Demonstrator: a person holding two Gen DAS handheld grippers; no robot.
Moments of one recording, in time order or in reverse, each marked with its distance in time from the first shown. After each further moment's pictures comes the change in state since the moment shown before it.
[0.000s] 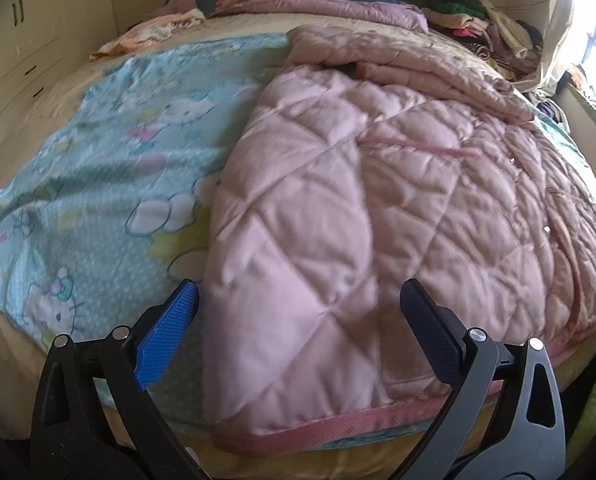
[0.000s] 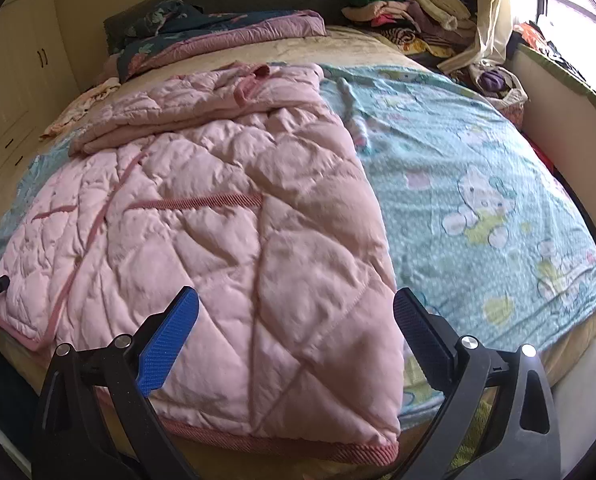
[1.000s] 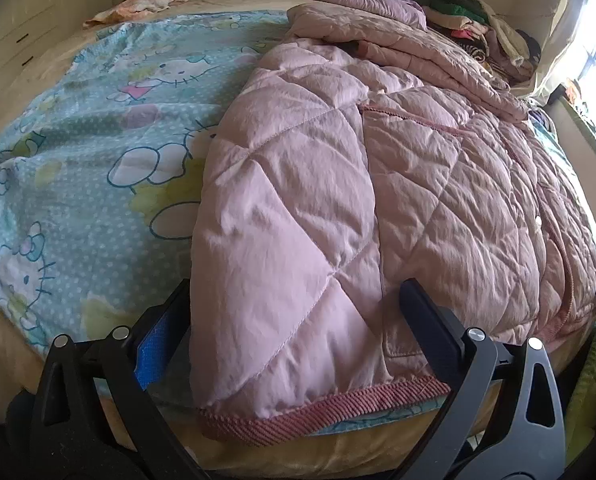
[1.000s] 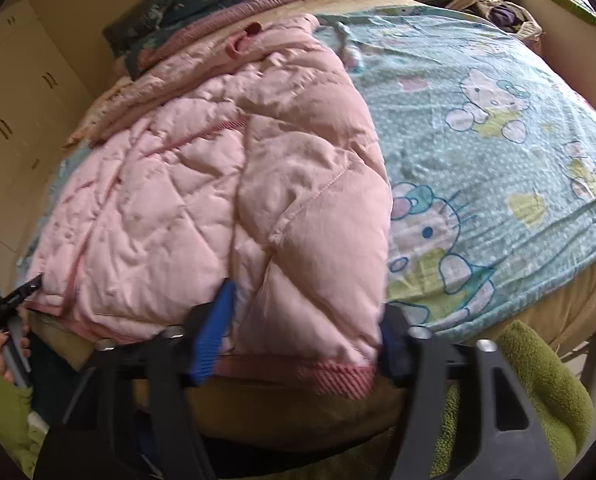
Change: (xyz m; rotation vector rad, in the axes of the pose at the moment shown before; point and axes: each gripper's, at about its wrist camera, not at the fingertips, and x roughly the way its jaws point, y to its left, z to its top) left arm 0.008 0.008 -0.015 -0.062 0.046 -0.100; right arm 0.005 -0.034 -0.045 0.129 0.116 0.202
